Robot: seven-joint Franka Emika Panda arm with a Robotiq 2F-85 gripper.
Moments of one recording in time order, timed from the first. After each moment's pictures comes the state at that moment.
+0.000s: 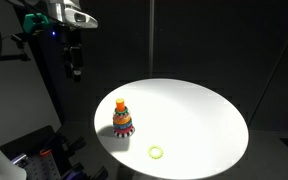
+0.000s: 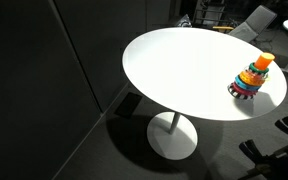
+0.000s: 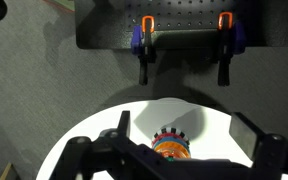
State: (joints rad) arm -0.05 -0.66 0.07 -2.58 -0.13 1.72 0.09
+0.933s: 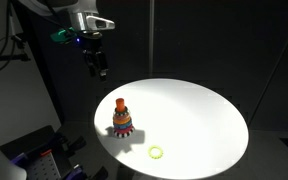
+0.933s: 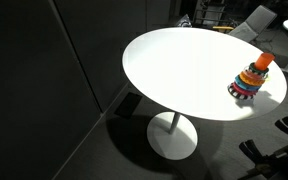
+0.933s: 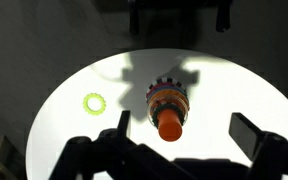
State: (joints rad) arm -0.05 -0.50 0.02 -2.55 -0.12 2.01 0.09
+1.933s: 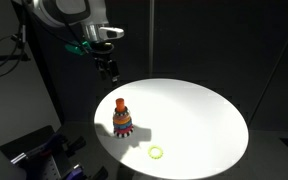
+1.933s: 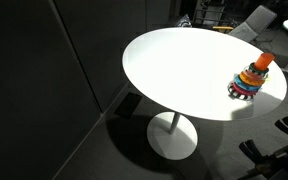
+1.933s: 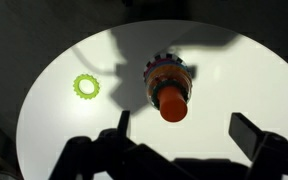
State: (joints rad) arm -0.05 -0.39 -0.01 -2.55 -0.10 2.20 0.09
